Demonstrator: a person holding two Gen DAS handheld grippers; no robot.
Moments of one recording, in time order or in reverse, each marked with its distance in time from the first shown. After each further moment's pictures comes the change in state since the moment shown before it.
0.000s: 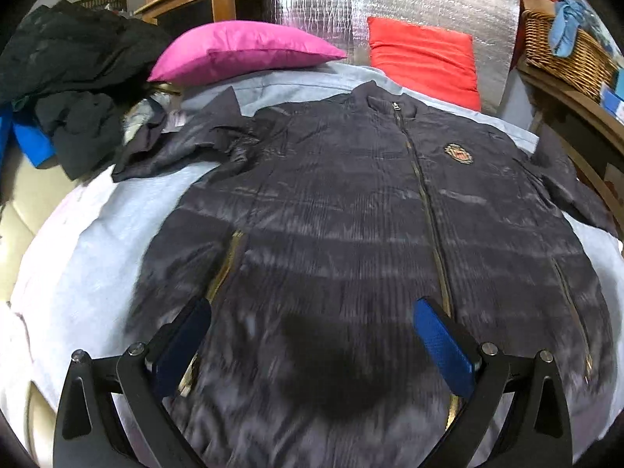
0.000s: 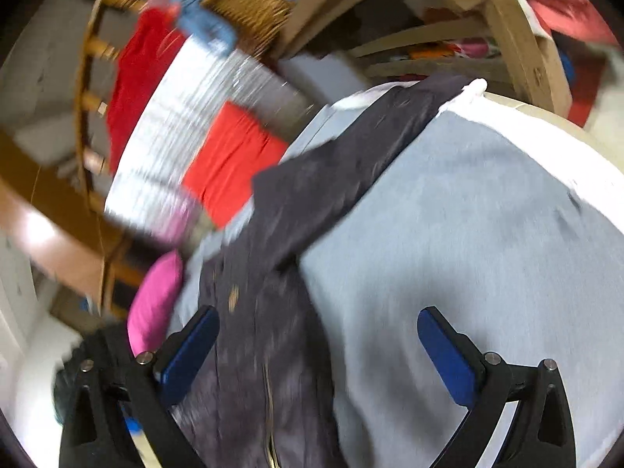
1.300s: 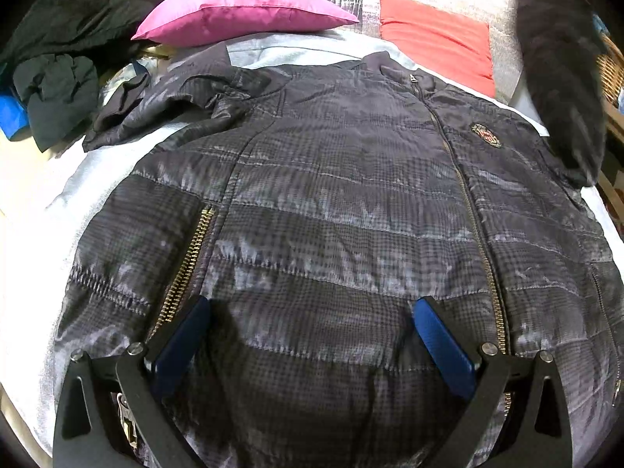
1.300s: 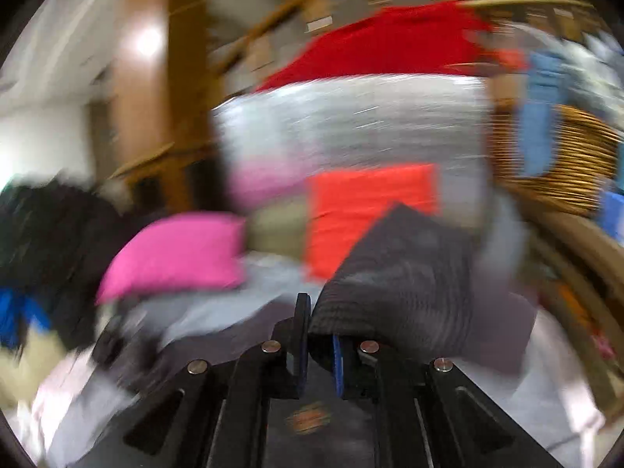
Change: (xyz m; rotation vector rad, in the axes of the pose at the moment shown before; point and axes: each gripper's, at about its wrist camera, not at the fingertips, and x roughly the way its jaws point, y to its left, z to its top) left arm 0.062 0.006 -0.005 -0.047 0.064 -0.038; right arm 0.145 0.380 -0.037 -0.966 -0.074 0.066
